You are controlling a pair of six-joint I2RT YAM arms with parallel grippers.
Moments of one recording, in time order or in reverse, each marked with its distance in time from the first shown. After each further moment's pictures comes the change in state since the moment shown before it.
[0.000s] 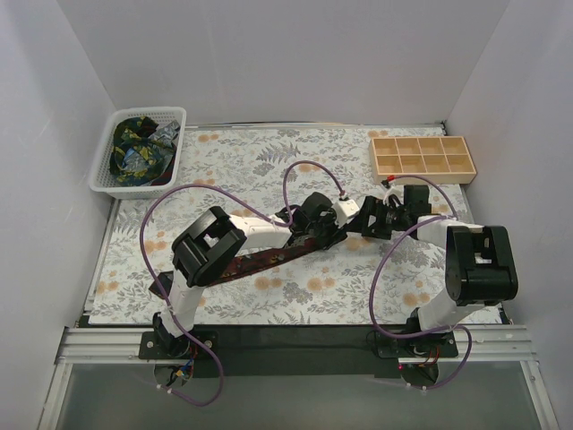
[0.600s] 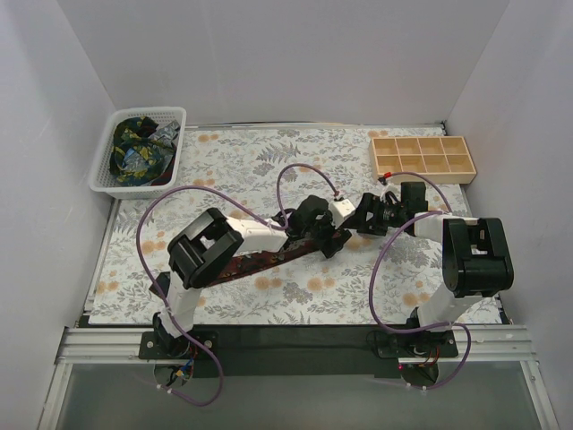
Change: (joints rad) left arm 0.002 -0.026 -0.069 0.086 -0.008 -0.048; right arm 0.018 0.078 0.039 0.066 -0.069 0.027
